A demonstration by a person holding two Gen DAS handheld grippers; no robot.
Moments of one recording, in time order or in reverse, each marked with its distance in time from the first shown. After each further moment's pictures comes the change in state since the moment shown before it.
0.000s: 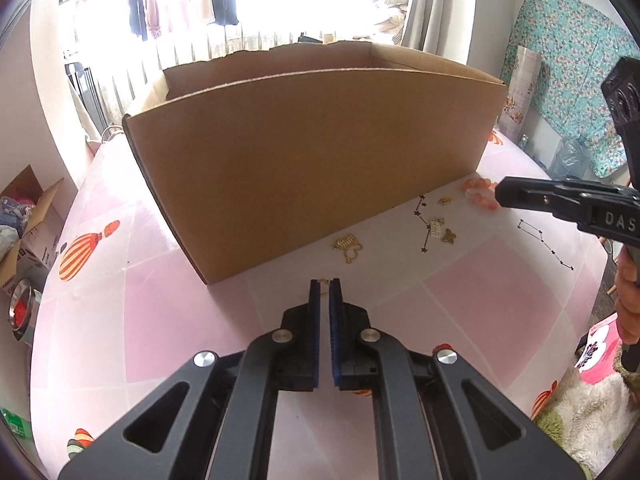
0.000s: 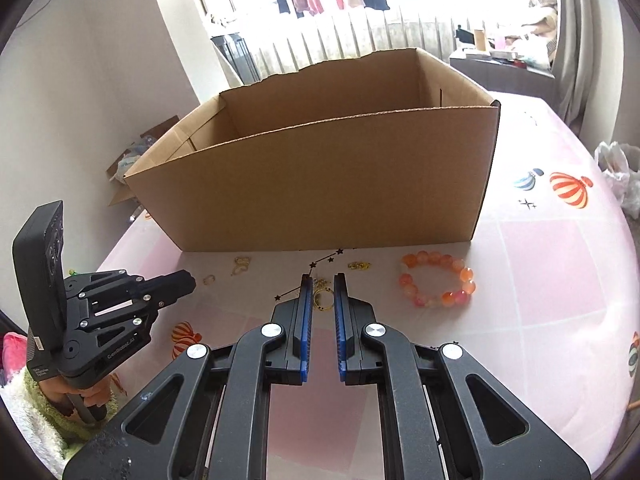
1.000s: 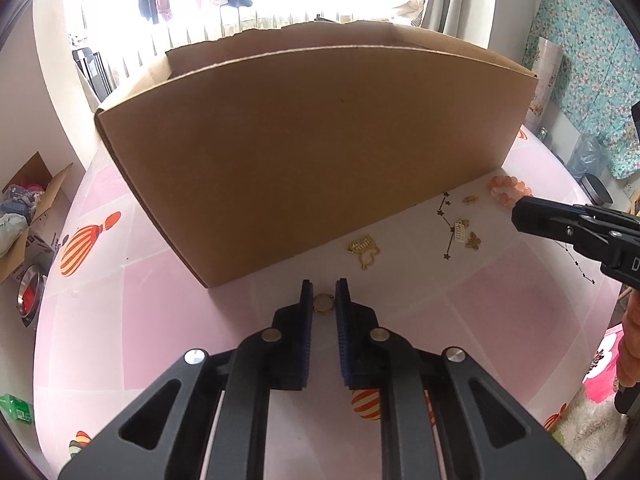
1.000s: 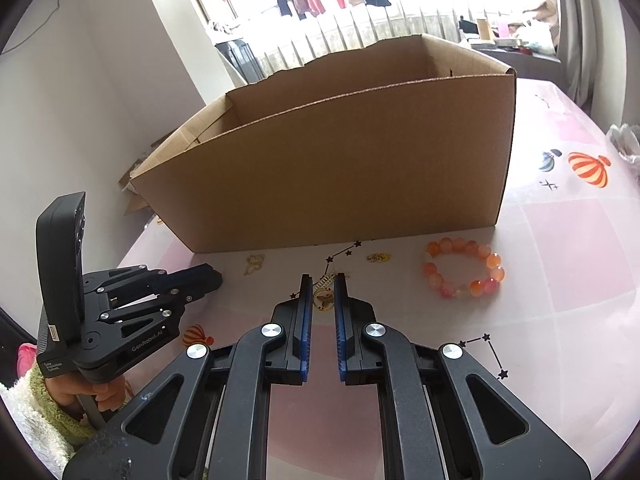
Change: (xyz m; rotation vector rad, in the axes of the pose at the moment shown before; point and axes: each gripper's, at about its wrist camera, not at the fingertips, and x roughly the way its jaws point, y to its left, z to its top) left arm 0.007 0.001 0.005 -0.026 0.063 0.050; right arm -0.003 0.004 -0.003 0.040 -0.014 0.064
